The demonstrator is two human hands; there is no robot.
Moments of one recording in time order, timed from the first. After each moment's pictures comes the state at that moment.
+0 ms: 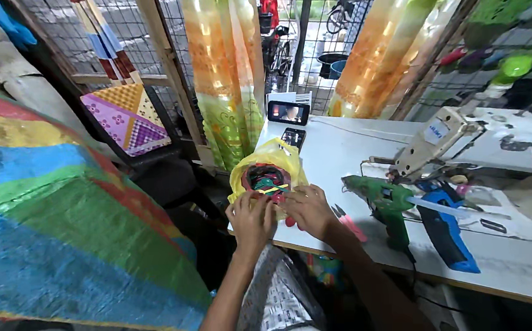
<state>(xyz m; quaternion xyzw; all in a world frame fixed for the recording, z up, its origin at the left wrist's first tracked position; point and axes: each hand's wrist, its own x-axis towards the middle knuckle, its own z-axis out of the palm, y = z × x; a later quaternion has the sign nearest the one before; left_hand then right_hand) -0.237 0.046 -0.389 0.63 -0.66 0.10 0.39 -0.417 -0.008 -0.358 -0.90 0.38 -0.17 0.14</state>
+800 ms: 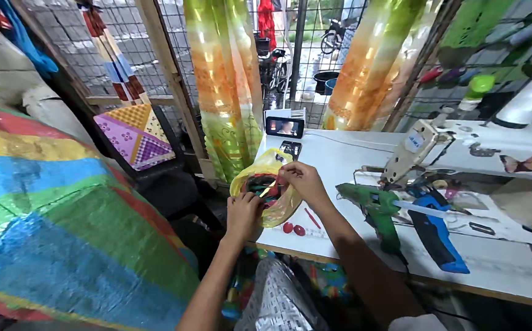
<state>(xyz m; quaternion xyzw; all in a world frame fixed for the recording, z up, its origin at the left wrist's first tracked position) -0.206 0.020 -0.356 0.61 -0.75 0.00 0.26 -0.395 -0.051 -0.315 -0.71 0.39 -0.45 0.36</state>
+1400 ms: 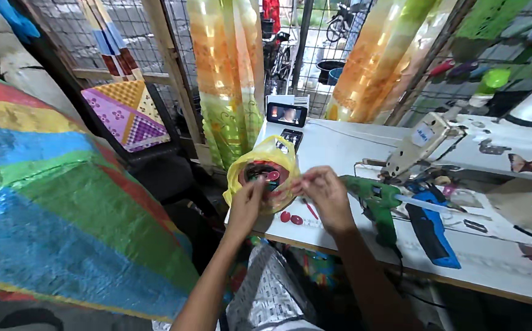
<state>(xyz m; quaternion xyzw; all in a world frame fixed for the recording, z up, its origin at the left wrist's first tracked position) -0.229 0.050 -0.335 0.56 -0.59 -0.32 0.48 -0.424 0.014 -0.332 -0.64 0.25 -0.56 0.46</state>
